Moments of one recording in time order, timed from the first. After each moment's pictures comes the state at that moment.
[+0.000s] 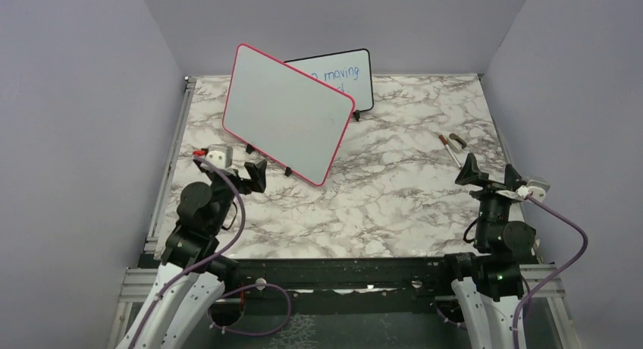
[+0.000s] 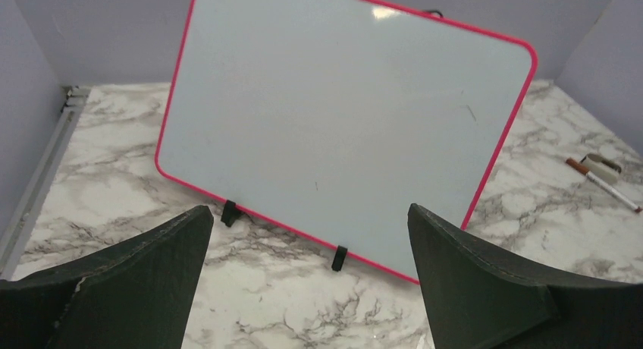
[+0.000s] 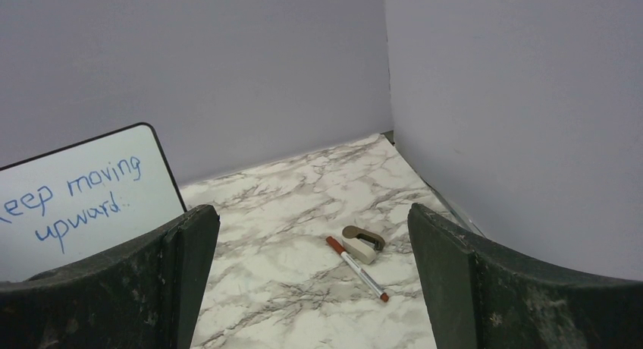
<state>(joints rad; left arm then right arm) -0.39 0.38 0.56 -0.18 -0.14 -0.12 0.07 0.08 0.44 -0.05 0.32 0.05</state>
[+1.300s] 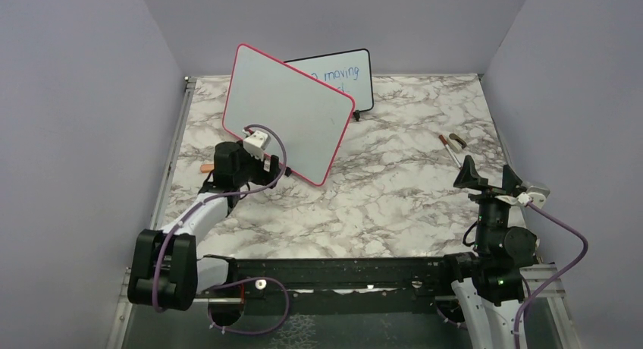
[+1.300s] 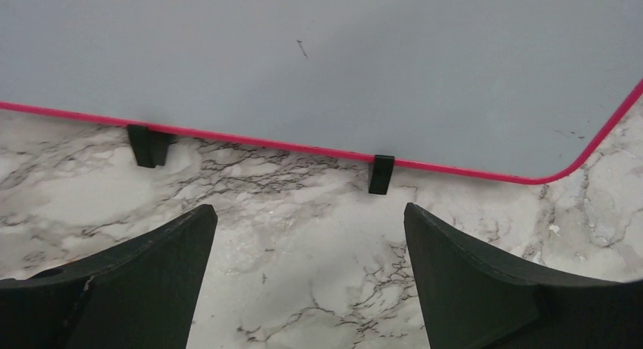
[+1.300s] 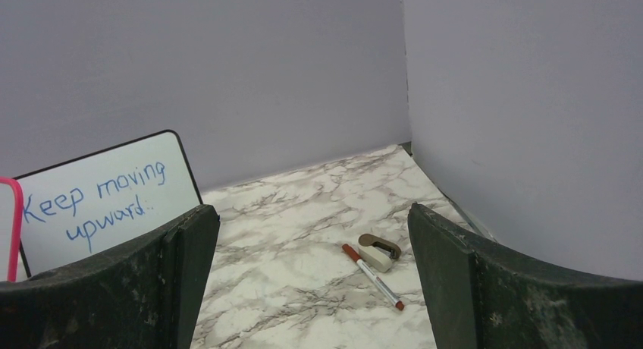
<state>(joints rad) -0.14 1.18 0.51 0.19 0.35 0.12 0.11 0.02 0.42 -0.05 0.32 0.05</state>
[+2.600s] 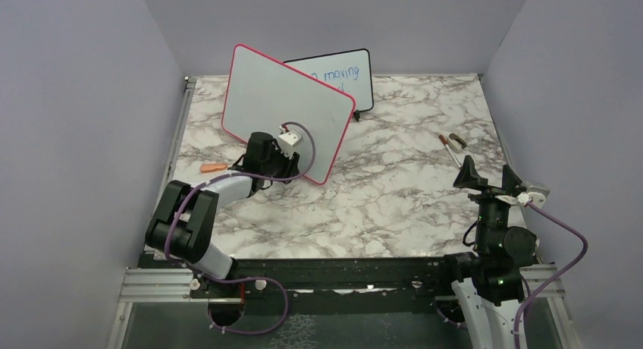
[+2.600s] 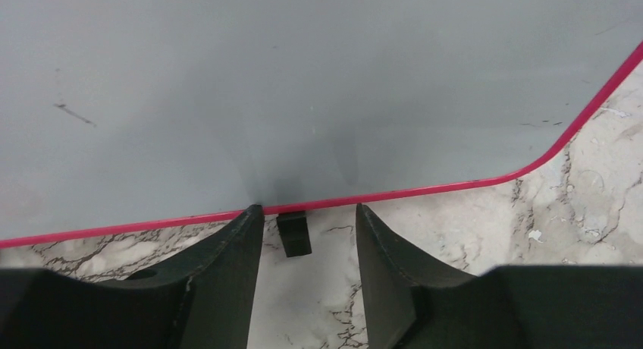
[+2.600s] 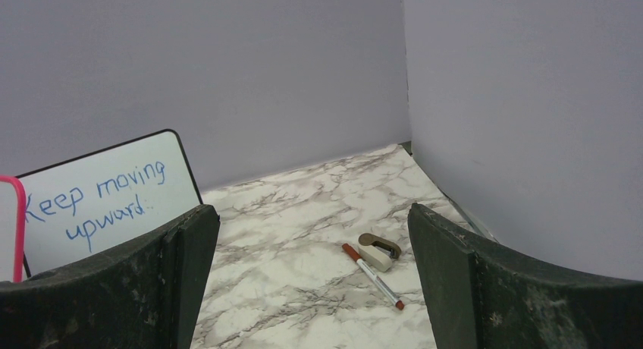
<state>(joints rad) -0.32 1.54 0.68 0.21 0.36 0.18 0.11 0.02 0.42 -0.05 0.32 0.05</state>
